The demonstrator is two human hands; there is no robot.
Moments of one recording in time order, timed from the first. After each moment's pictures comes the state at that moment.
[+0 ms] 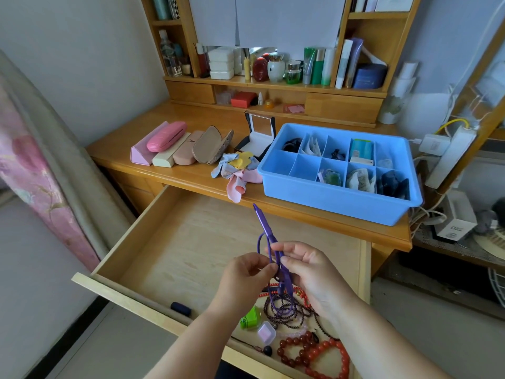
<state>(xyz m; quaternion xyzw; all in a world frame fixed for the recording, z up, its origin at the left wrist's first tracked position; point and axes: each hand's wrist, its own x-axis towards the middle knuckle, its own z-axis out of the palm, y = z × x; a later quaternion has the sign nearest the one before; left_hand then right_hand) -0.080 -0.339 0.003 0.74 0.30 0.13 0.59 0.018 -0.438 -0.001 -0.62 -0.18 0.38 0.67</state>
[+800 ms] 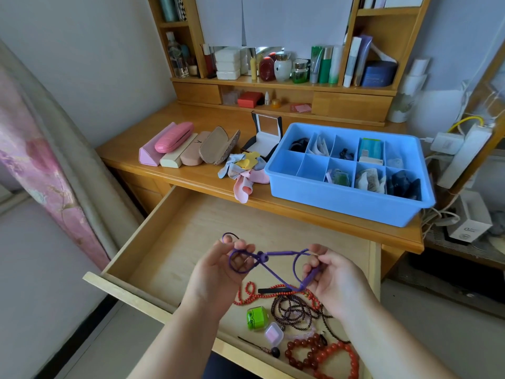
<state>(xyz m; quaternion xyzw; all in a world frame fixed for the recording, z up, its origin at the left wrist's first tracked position) -0.096 -0.297 0.007 0.30 0.21 0.23 0.90 0.034 -0.450 -0.013 -0.41 0.10 0.44 0.79</state>
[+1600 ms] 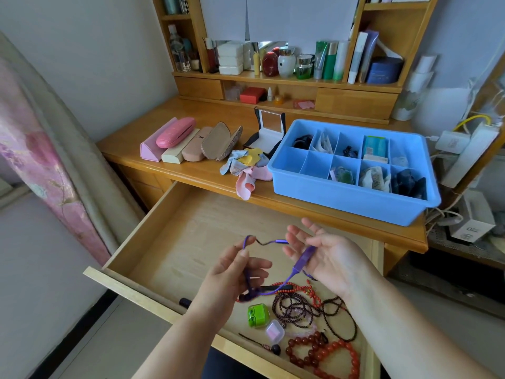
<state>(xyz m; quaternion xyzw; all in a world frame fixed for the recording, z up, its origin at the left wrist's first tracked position) -0.108 -0.307 -0.011 0.53 0.25 0.15 0.80 0.047 -0.431 0.022 -0.33 0.06 0.51 0.79</state>
